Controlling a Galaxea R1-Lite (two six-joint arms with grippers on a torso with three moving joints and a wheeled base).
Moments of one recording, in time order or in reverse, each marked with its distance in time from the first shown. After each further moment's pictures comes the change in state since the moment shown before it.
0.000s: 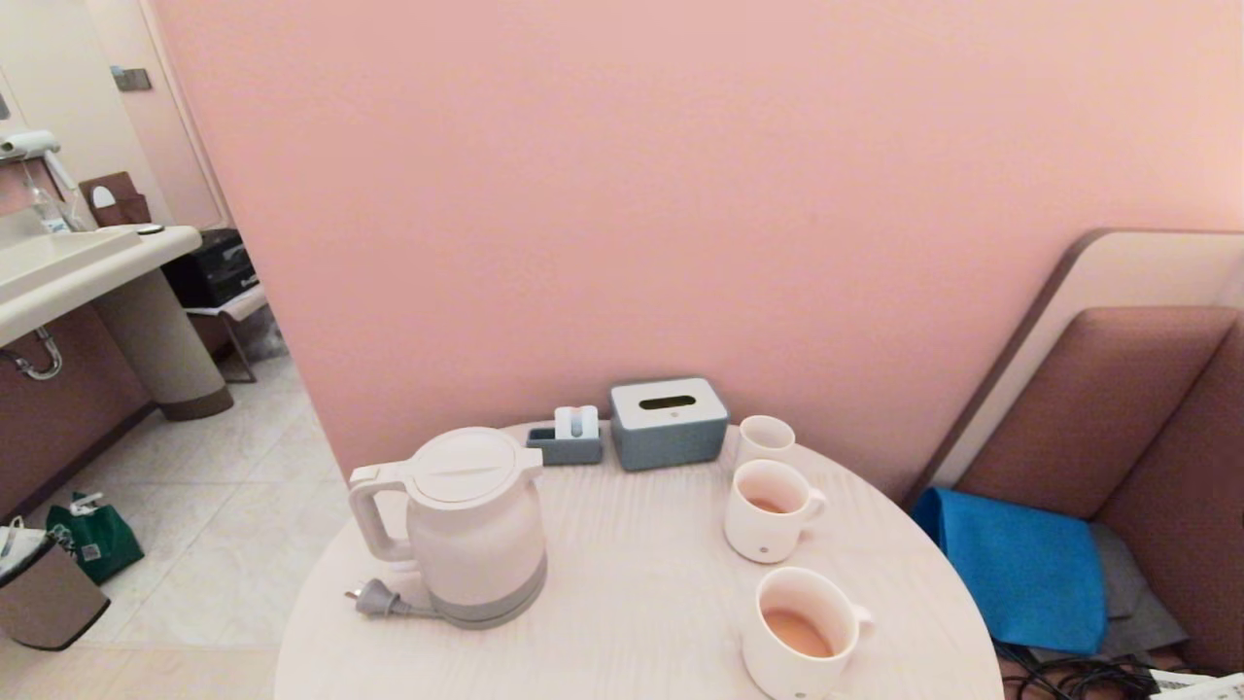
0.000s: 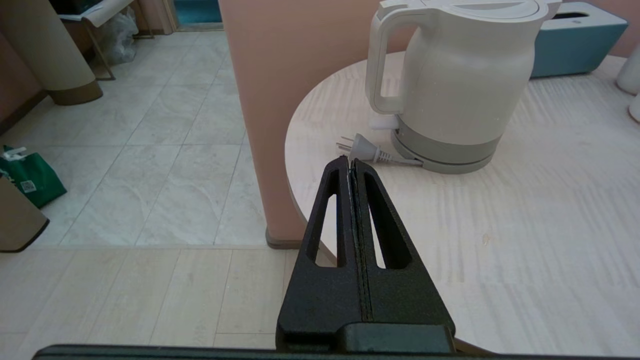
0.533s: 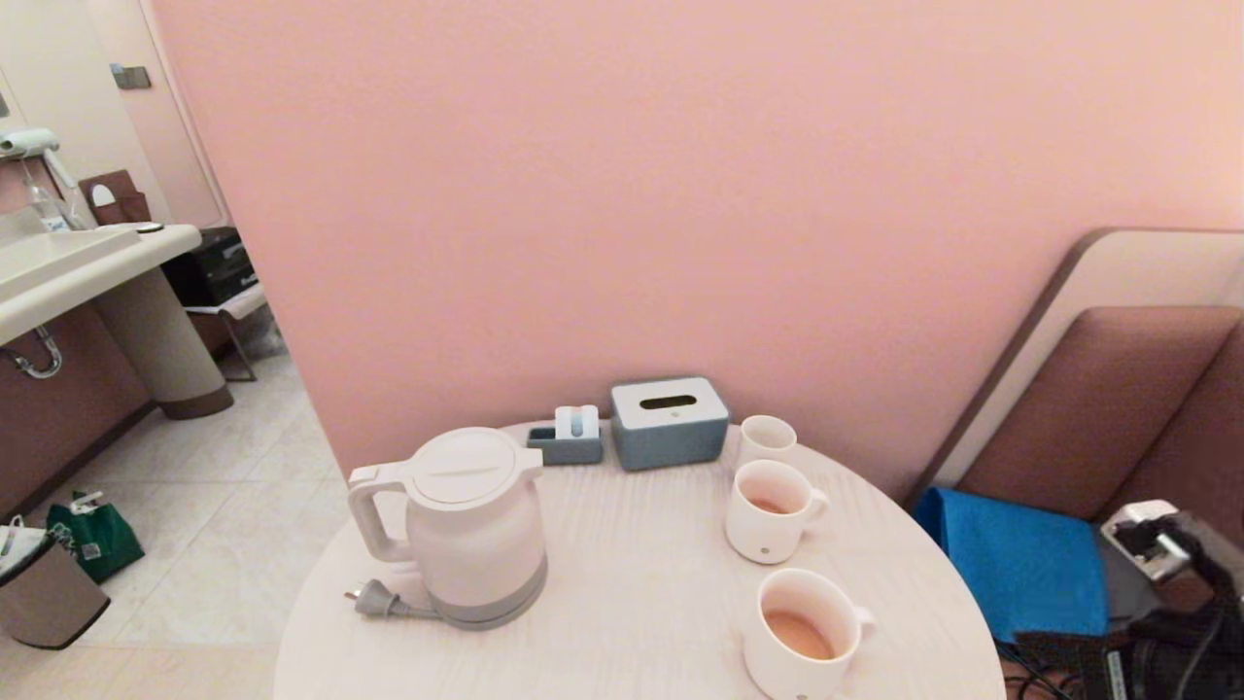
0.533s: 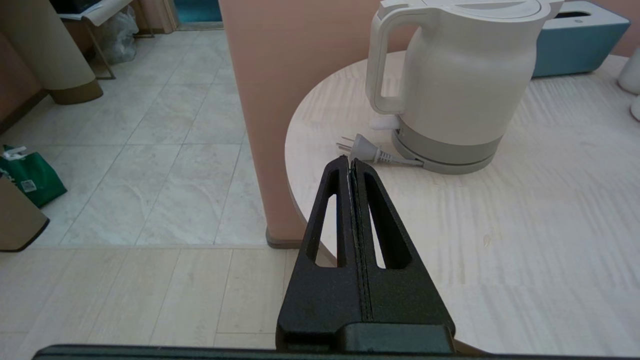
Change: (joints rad) left arm 0.000 0.000 0.000 0.000 0.000 0.000; right arm 0.026 0.869 0.071 -0.182 0.178 -0.023
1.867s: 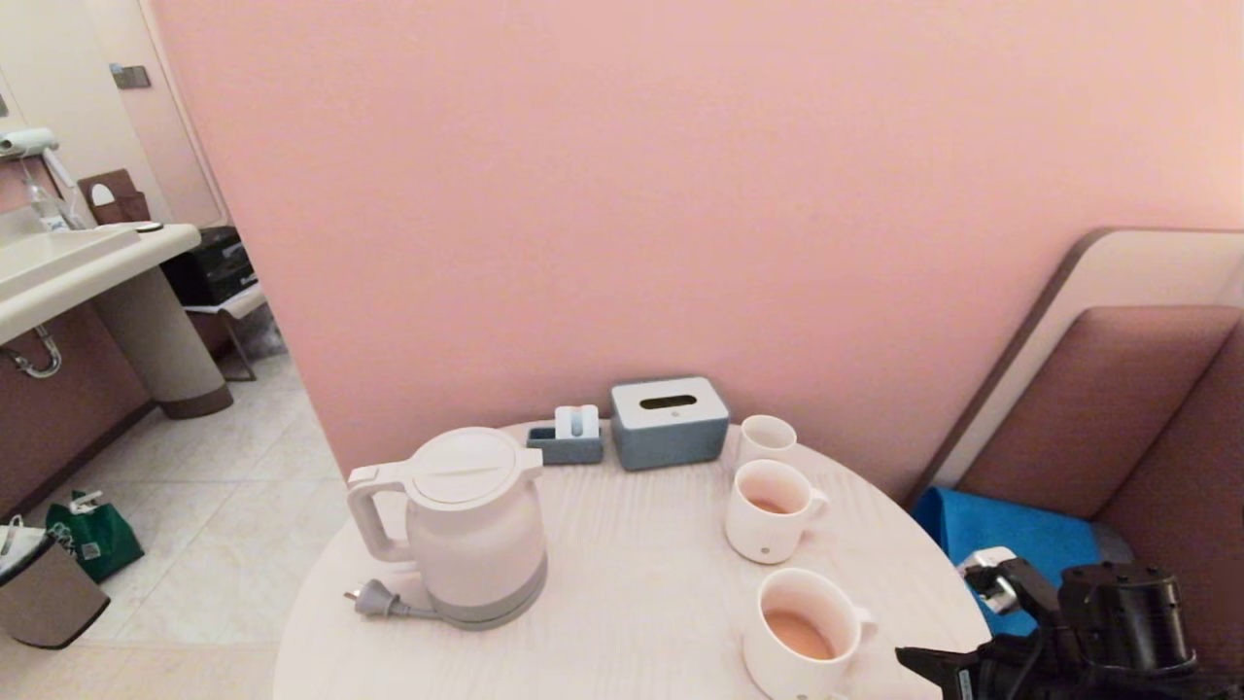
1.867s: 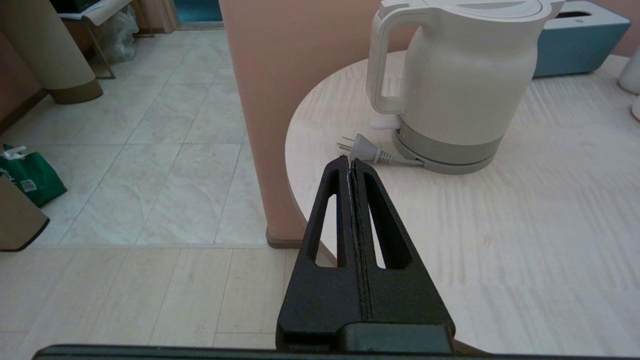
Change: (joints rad) left arm 0.000 0.000 0.000 0.000 0.000 0.000; right arm 0.125 0.669 0.287 -0.976 0.019 0.054
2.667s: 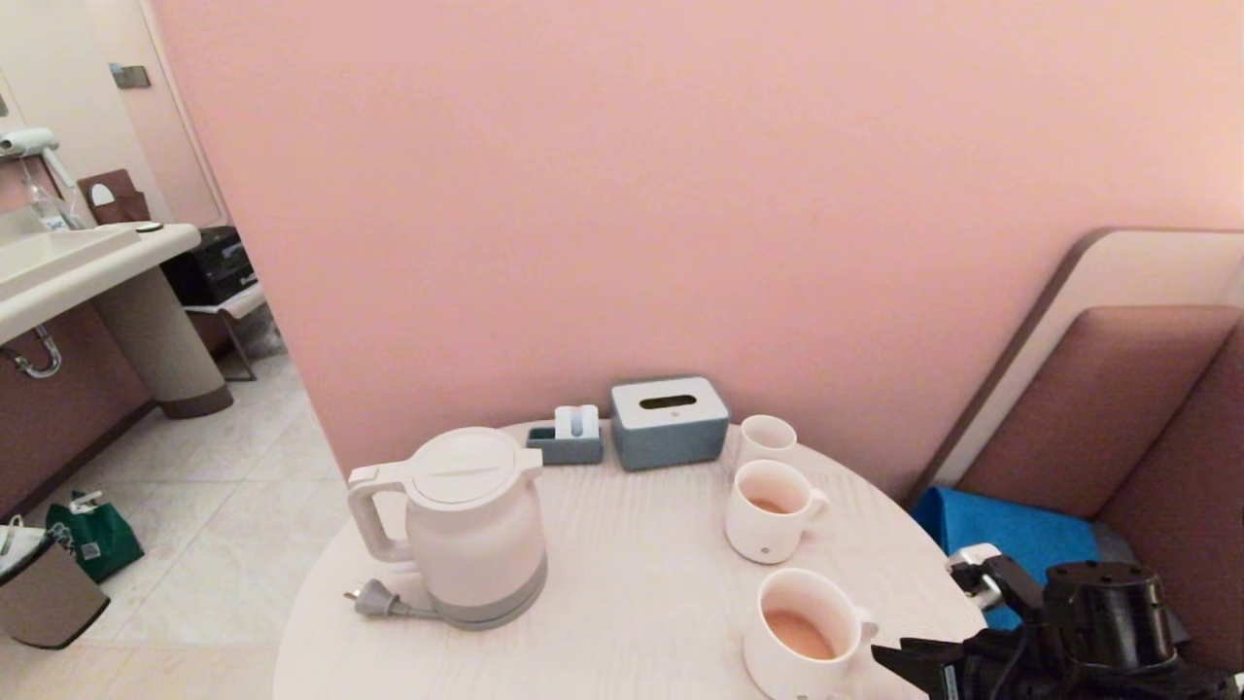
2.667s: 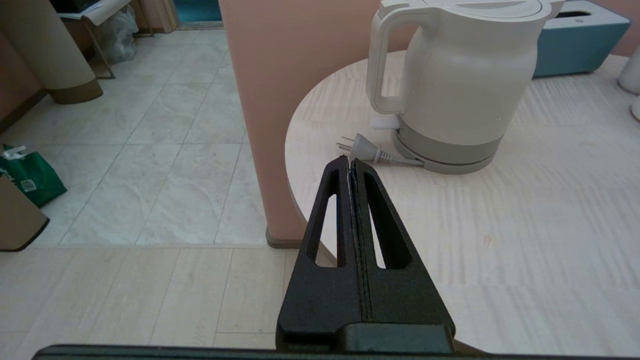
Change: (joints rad) left arm 0.000 0.000 0.000 0.000 0.000 0.000; right arm 0.026 0.053 0.000 -0.085 0.002 0.000
